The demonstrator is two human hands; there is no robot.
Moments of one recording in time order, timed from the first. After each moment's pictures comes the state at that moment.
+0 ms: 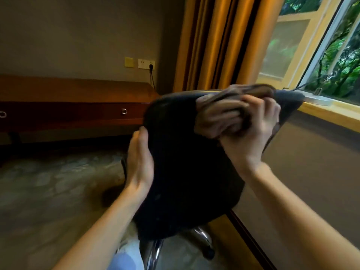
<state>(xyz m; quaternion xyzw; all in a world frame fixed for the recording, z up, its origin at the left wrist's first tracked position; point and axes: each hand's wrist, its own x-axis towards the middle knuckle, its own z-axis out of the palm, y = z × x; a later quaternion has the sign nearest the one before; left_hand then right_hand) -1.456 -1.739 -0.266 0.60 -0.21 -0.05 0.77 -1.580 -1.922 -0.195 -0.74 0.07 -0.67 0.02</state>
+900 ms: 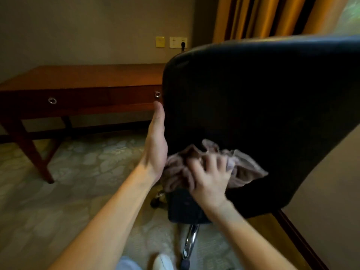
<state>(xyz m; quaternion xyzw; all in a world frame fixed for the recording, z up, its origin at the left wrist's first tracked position) -1.410 -1.708 -0.276 0.55 -0.29 -0.10 0.78 -1.480 -1.838 -0.373 -0.81 0.09 -0.58 -0.04</state>
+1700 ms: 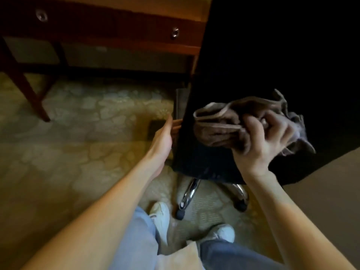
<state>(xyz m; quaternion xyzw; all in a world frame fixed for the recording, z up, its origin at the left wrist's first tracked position) -1.372 -1.676 -0.473 0.63 -0.07 -0.25 0.73 -1.476 -1.862 -0.438 -0.80 0.03 -0.60 -0.06</state>
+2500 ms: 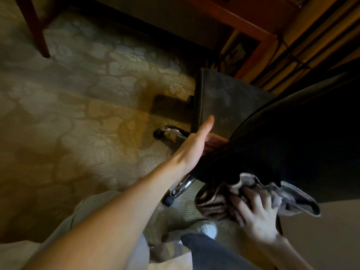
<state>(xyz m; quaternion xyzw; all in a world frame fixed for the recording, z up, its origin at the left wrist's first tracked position) -1.371 -1.682 -0.504 0.55 -0.09 -0.38 0.73 -1.542 -1.893 -0.568 -0.95 -0.14 -0.25 -0.11</state>
